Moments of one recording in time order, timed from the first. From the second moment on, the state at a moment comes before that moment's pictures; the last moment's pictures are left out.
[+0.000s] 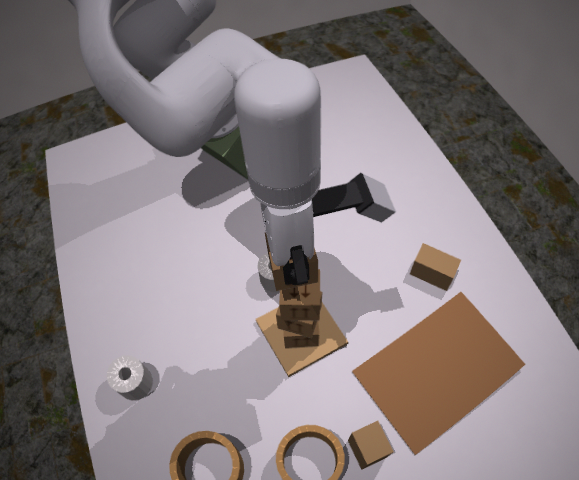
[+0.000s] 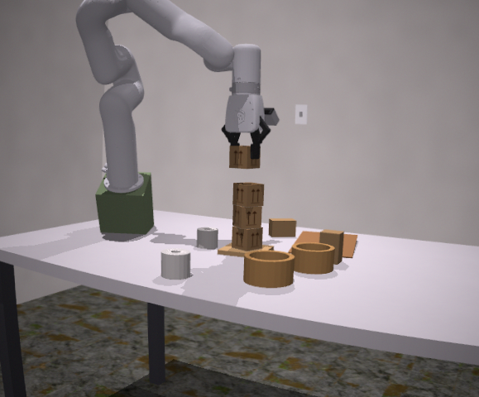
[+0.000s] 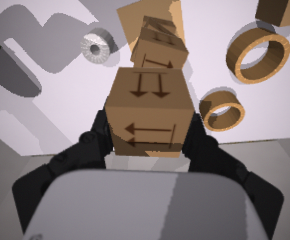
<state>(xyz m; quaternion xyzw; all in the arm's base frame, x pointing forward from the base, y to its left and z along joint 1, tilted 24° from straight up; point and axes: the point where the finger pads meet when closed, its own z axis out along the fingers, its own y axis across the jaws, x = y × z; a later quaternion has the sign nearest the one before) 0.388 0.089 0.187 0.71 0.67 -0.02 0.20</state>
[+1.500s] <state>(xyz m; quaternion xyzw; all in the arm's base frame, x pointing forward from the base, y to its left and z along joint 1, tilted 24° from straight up) 0.408 0.081 0.149 0.71 0.67 -0.03 0.20</state>
